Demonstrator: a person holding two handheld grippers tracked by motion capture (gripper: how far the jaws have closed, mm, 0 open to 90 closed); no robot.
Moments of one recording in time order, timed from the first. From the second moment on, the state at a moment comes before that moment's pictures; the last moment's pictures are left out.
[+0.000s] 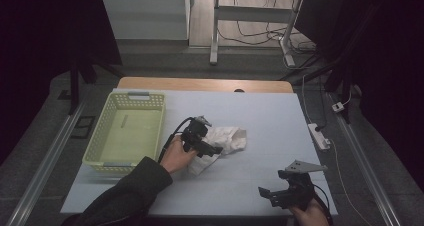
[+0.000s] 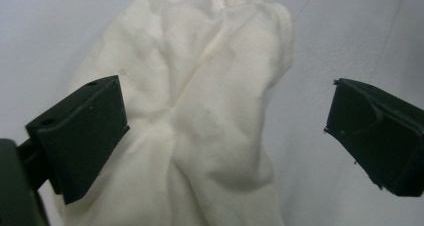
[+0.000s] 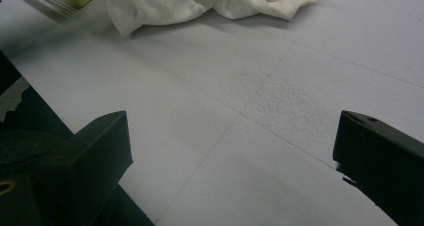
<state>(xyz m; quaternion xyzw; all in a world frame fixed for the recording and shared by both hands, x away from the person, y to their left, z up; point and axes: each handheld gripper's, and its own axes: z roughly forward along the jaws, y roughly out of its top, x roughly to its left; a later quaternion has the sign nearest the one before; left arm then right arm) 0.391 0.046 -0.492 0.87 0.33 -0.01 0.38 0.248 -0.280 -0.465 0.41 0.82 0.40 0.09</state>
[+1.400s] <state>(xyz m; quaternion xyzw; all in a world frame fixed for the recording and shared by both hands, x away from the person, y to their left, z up) 0.362 0.076 -0.460 0.85 0.29 -0.01 0.44 0.248 -0.279 -0.465 0.40 0.82 0.39 0.08</state>
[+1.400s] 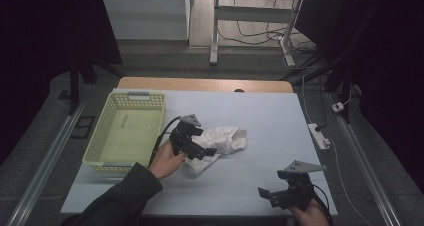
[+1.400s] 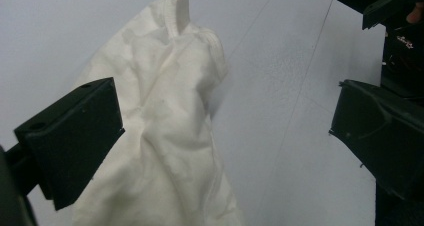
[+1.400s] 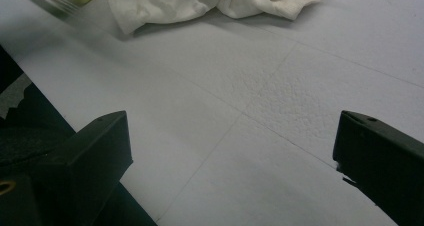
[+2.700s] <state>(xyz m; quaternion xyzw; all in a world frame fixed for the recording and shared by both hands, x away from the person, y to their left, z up) 0.318 0.133 -0.437 0.83 0.32 0.00 0.46 0.248 -0.278 -0.465 0.40 0.82 0.39 0.09</state>
